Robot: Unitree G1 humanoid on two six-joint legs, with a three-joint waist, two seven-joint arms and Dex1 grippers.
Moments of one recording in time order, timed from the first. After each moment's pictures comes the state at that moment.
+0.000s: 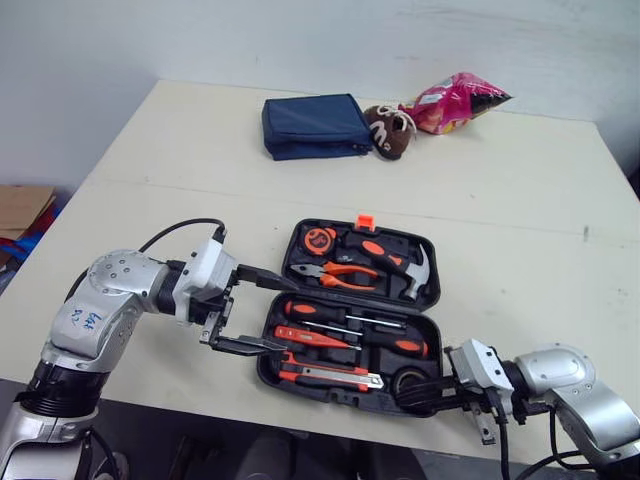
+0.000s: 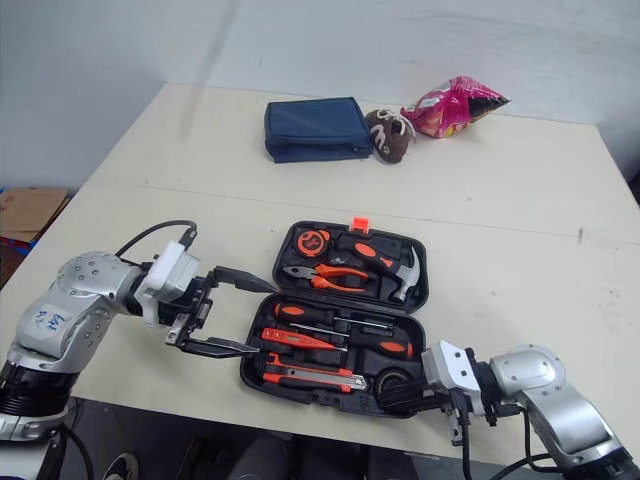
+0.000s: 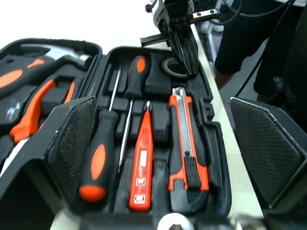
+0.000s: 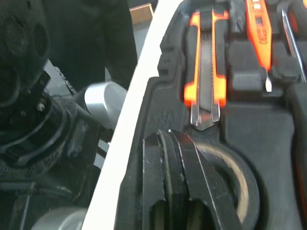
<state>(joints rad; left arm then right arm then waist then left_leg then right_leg) -0.38 0.80 -0.02 -0.22 -0.58 0.37 -1.34 0.10 -0.82 0.11 -0.23 0.44 0.06 1.38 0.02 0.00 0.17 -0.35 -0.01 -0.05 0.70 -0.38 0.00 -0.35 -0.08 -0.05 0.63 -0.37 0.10</state>
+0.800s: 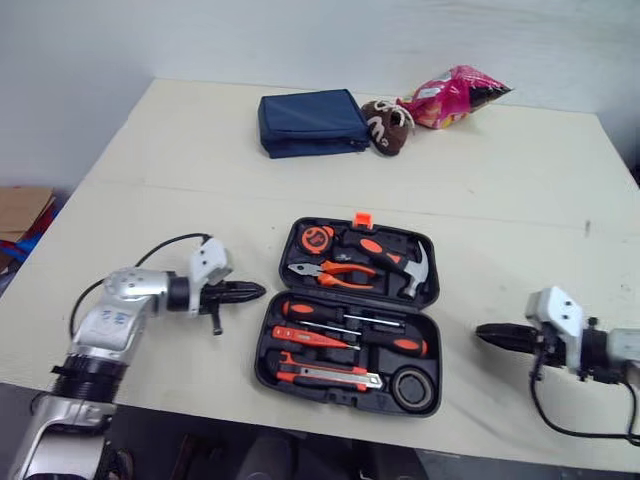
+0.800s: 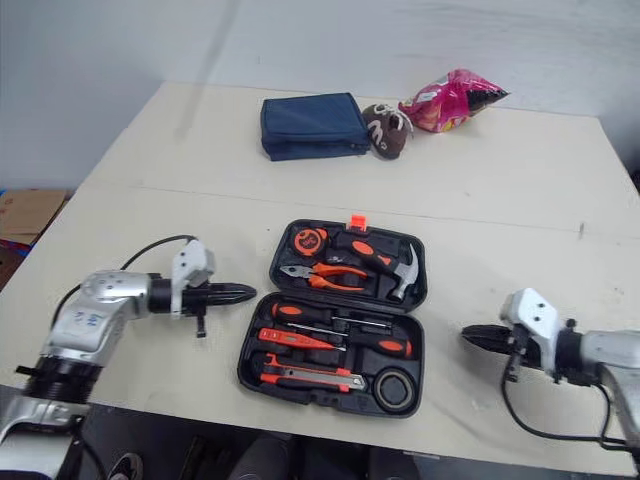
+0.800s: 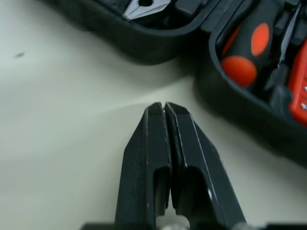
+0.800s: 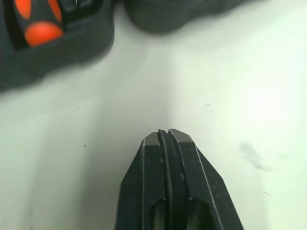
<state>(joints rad) -0.44 0.68 -0.10 0.13 -0.29 0.38 -1.09 0.03 -0.92 -0.16 -0.04 0.37 0.19 1.14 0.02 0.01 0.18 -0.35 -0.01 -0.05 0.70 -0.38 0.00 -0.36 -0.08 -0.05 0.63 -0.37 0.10</state>
